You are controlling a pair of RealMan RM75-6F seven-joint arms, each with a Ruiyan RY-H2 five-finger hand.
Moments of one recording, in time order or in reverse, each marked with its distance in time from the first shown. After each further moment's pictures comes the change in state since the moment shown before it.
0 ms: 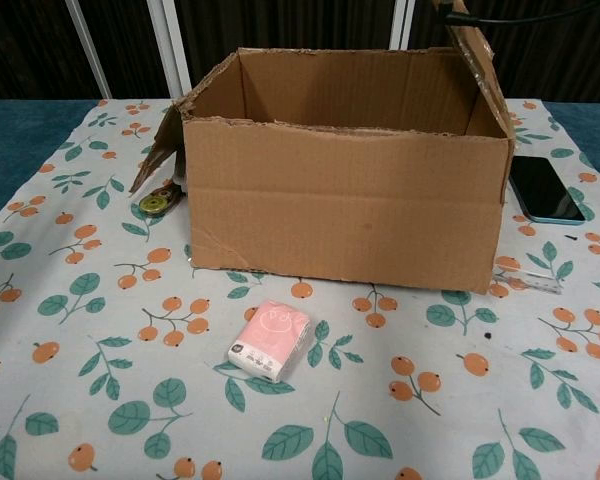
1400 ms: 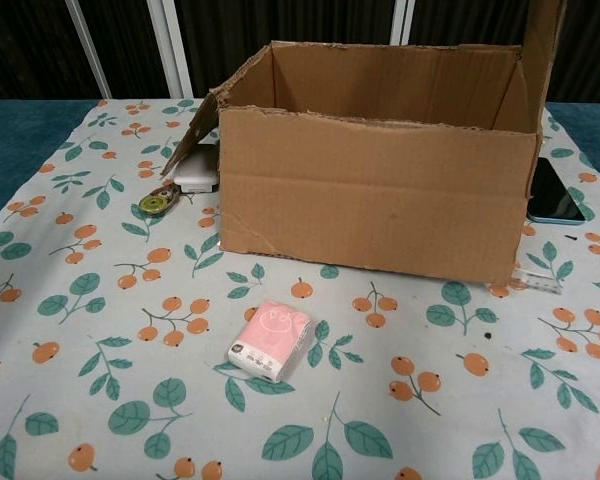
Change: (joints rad) left arm 0.007 0.006 -0.003 -0.015 0.010 -0.005 -0.004; right arm -0.009 0.216 -0.088 -0.089 -0.052 -0.027 -0.042
